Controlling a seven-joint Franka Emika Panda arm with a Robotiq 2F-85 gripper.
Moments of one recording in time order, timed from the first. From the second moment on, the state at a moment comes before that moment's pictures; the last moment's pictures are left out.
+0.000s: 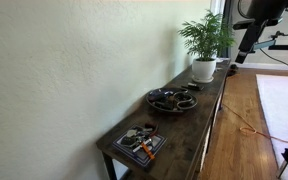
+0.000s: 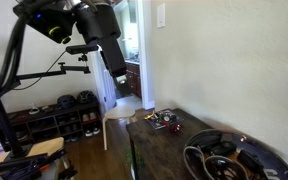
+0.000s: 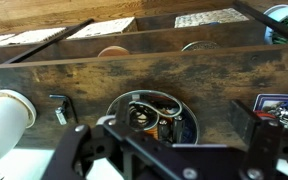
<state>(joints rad) -0.18 -0.72 0.00 -2.75 -0.20 2.26 0.06</state>
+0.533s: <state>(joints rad) -0.16 -0.52 -0.01 -2.62 -0.17 2.27 0.05</state>
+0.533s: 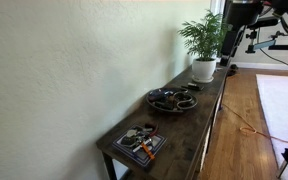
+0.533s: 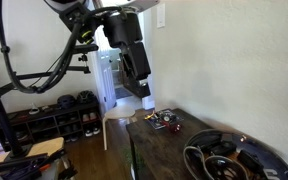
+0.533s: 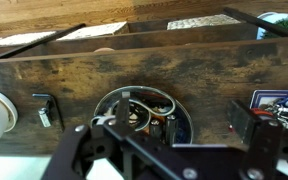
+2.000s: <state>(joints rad) -0.03 0.06 0.02 -2.22 -0.16 2.38 0.13</state>
